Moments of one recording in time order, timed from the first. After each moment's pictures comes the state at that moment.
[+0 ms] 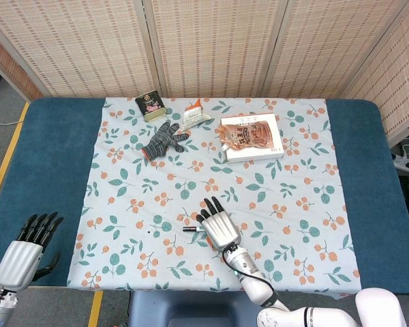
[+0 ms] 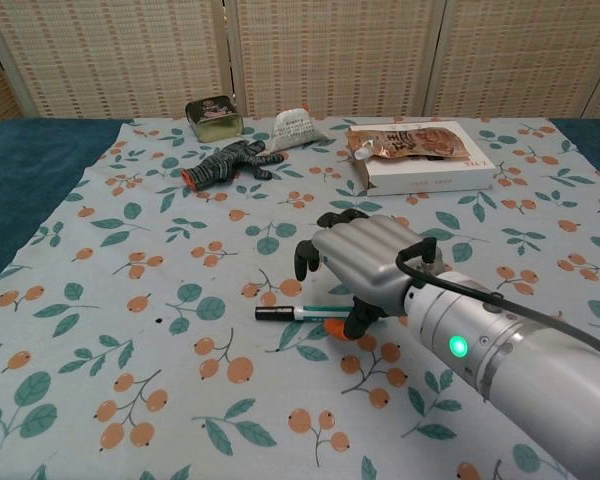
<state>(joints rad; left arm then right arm) -0.11 -1.19 0.06 -1.49 1.69 1.51 0.03 0.58 -1.93 0.22 -1.53 -1.11 1.02 -0.94</state>
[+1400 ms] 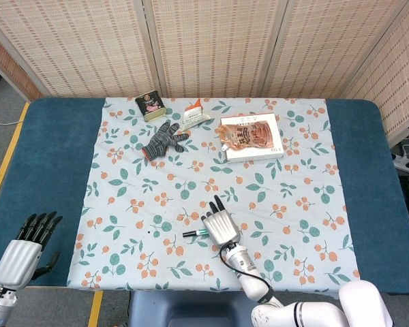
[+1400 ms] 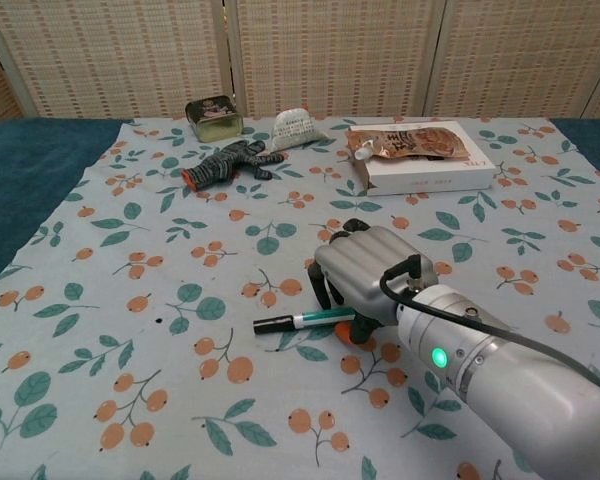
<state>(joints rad) -0.12 -1.18 0.05 -1.49 1.67 1.50 0.02 0.67 -1.98 0.15 -1.39 -1.05 1.10 -0.93</state>
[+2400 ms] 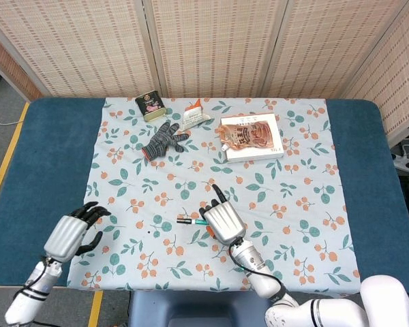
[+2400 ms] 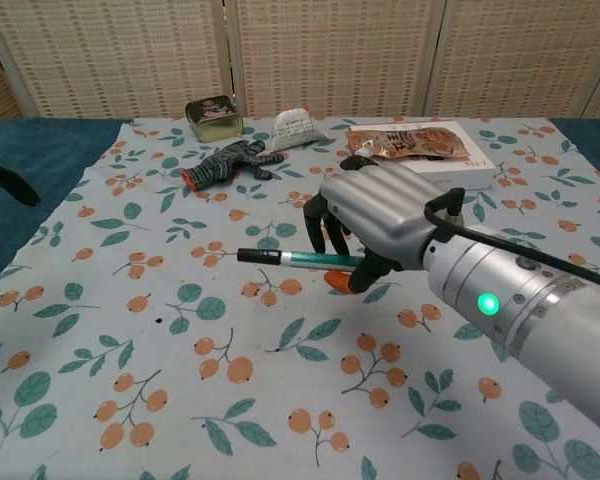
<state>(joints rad) -0.32 -1.34 -0.04 -1.50 1.65 1.29 -0.01 0.67 -1.82 0.16 -1.59 -1.19 1.15 -0.81</state>
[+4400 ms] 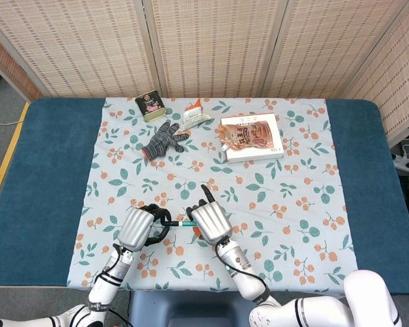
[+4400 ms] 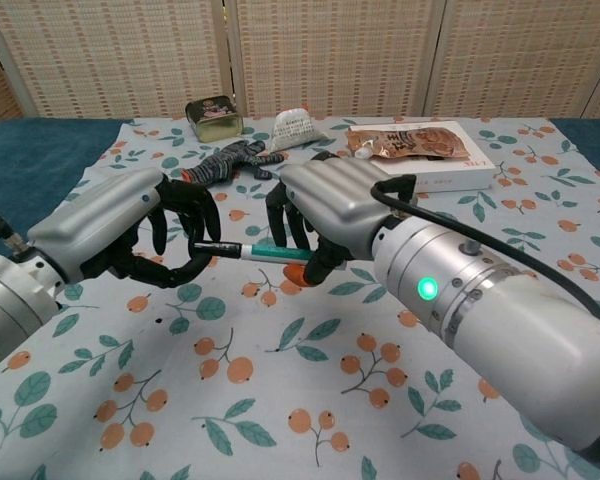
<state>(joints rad) -0.49 -1.79 -0.11 -1.40 1.52 1.28 0.13 0.75 -1.91 0.20 -1.60 -1.07 1.19 -0.82</state>
